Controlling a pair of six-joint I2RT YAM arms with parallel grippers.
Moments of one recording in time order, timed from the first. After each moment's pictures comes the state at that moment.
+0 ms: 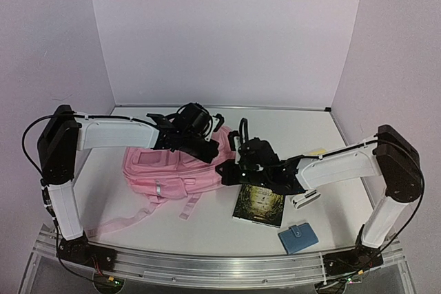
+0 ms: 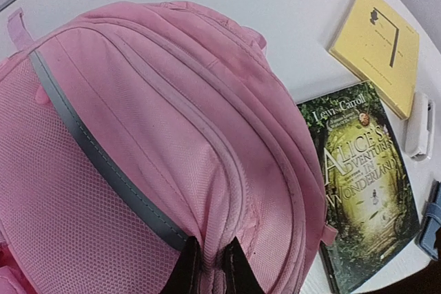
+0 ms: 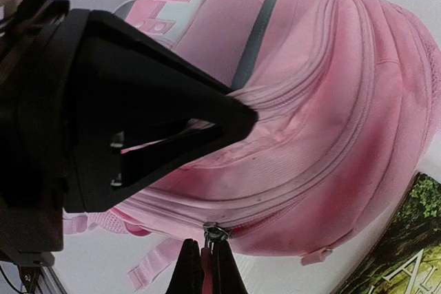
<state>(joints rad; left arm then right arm) -0.89 1.88 1.39 -0.32 -0.03 -0.26 1.02 1.76 0.99 0.23 0.16 0.63</state>
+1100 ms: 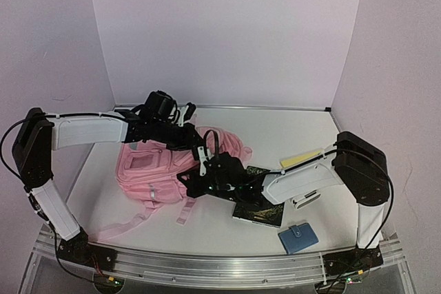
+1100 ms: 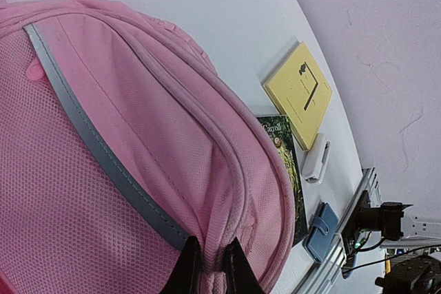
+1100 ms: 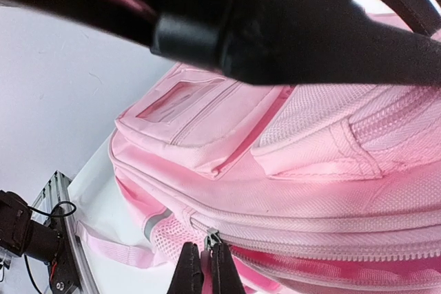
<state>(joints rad) -0.70 1.69 1.20 -0.18 0.38 -0.57 1.17 2.02 1.17 0.52 0.14 0.57</state>
